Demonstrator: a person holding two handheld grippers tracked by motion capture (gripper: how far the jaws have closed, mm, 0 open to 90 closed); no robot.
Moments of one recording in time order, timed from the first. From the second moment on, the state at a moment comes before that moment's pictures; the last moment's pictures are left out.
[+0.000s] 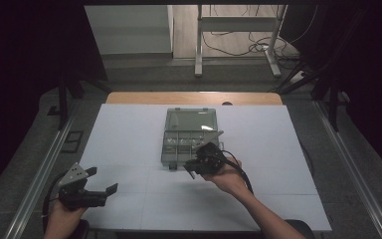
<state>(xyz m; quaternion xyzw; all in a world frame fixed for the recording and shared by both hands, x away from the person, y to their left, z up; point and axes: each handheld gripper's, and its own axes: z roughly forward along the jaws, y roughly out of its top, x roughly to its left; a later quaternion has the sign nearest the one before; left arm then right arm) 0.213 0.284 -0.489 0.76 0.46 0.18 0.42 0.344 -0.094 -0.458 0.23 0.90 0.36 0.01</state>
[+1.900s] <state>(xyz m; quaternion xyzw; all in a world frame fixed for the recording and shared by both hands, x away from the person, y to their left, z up) 0.213 0.285 -0.489 0.76 0.46 0.18 0.42 0.400 -0.030 -0.463 0.25 0.88 0.40 0.04</state>
